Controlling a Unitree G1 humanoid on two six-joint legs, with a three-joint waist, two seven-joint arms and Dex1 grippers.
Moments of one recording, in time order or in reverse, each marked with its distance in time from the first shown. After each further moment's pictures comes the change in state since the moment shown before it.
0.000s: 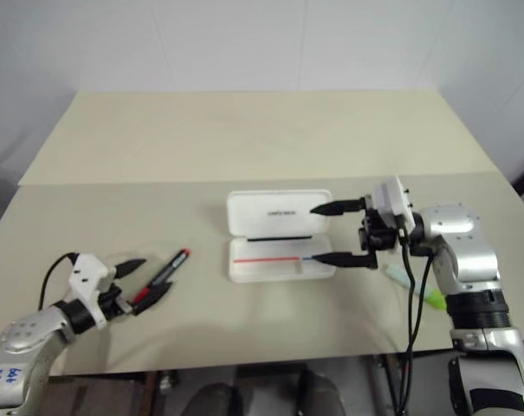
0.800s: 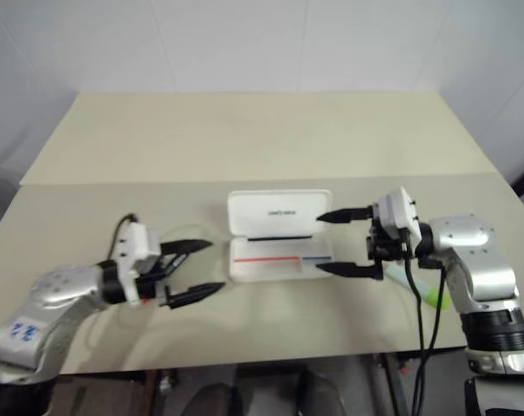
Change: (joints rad) left arm -0.207 0.092 -0.101 -0.285 -0.135 0.265 -0.199; right arm 0.111 -0.042 -0.033 -0.147 0.001 0.029 -0.067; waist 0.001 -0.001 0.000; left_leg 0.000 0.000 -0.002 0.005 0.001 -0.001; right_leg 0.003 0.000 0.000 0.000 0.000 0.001
